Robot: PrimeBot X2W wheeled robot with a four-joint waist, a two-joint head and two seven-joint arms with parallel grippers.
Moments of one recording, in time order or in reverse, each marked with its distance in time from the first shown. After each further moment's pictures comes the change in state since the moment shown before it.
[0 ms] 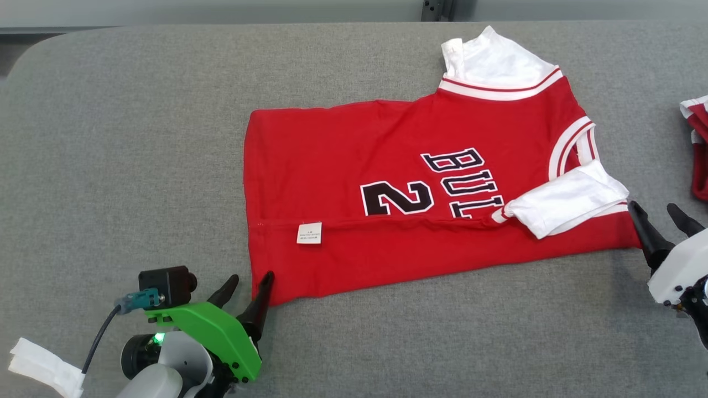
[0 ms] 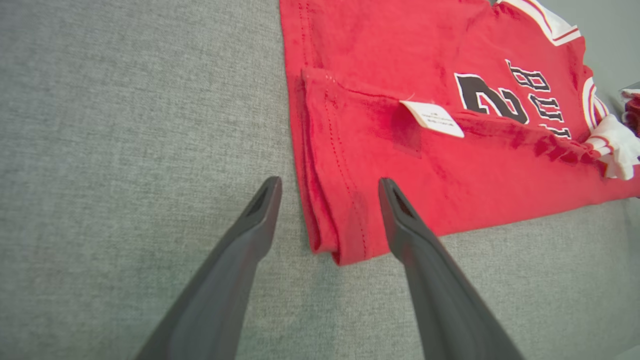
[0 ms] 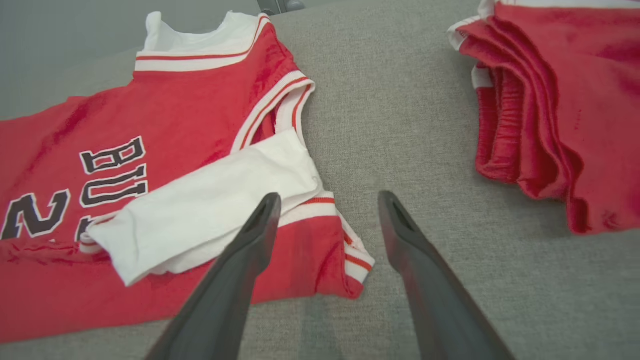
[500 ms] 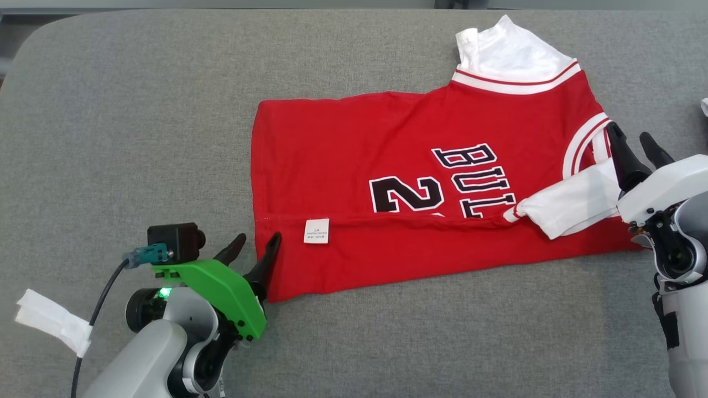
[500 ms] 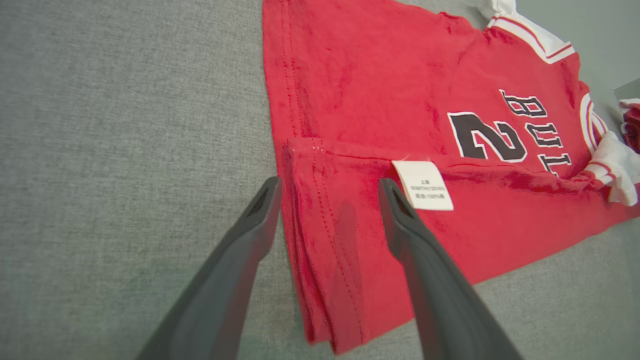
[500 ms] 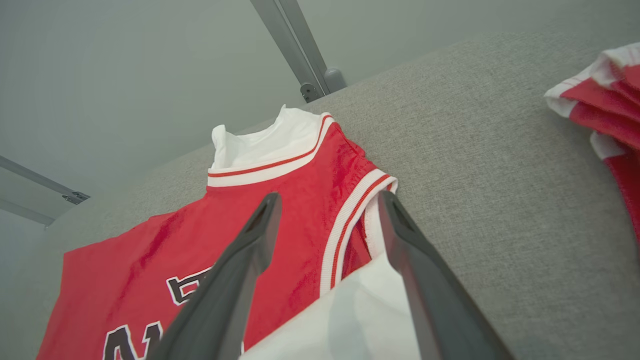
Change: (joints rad) left arm -0.147 -0.042 -0.019 0.085 0.024 -0.052 0.034; right arm -0.270 0.183 -0.077 0.131 0.002 0.000 -0.025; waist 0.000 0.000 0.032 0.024
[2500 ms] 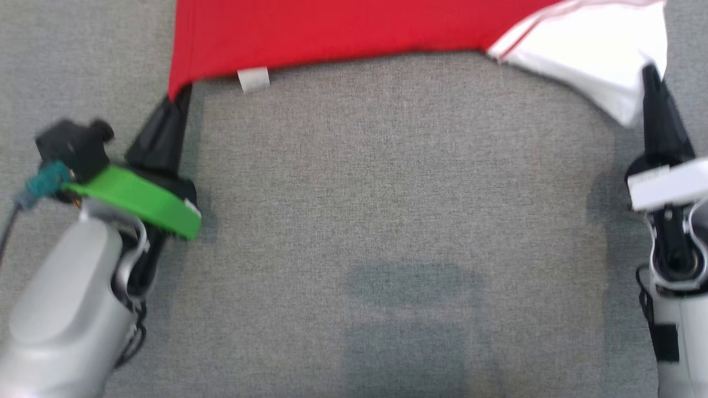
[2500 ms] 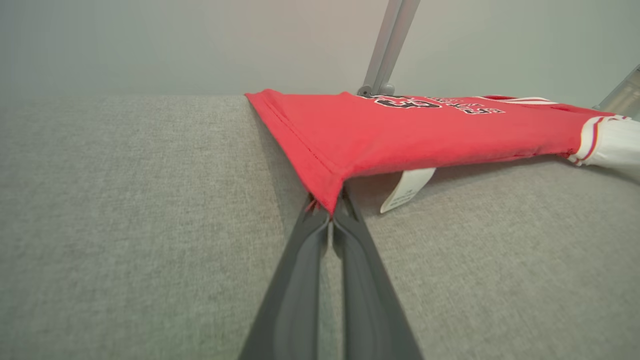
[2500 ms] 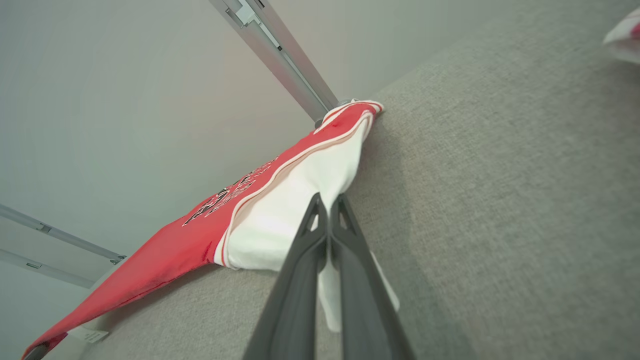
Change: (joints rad) left arm -0.329 0.052 0.079 0.233 0.189 -0.285 -0.396; right arm 0.015 0.035 0.042 -0.222 0.212 0.000 -0.228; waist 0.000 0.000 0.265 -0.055
